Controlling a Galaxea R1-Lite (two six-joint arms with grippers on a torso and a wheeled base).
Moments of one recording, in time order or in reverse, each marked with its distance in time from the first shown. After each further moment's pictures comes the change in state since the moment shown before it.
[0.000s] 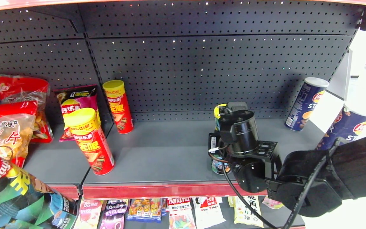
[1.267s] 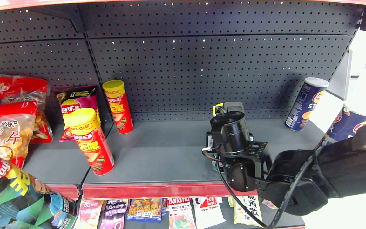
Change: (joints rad) left arm 0.000 -0.002 0.002 0.001 0.000 0.000; right arm 0.017 0.044 -0.045 0.000 -0.096 -0.001
